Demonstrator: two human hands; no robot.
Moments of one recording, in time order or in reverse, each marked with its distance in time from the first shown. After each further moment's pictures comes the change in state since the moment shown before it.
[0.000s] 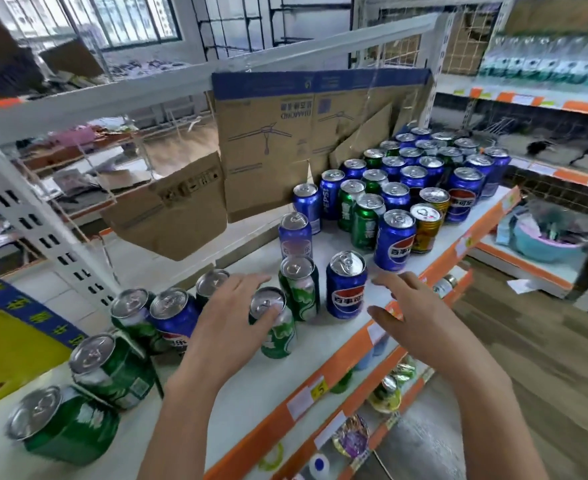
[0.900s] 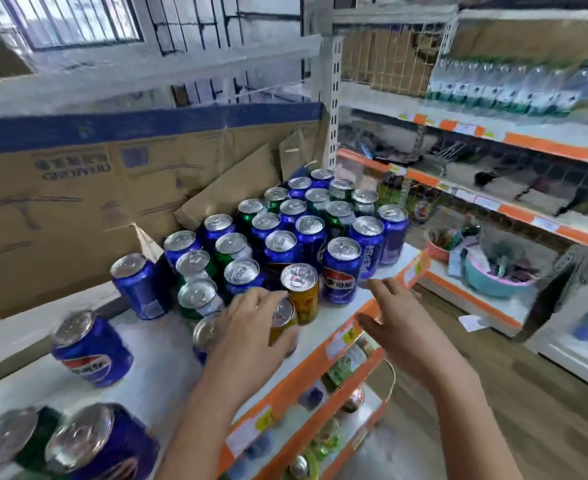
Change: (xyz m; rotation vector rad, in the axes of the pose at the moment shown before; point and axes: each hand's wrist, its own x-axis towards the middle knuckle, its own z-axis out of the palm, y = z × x) left_hand 0.214 0.194 0.217 0.112 -0.087 0.064; right_hand 0.167 0.274 -0.129 -0.078 -0.016 0.034
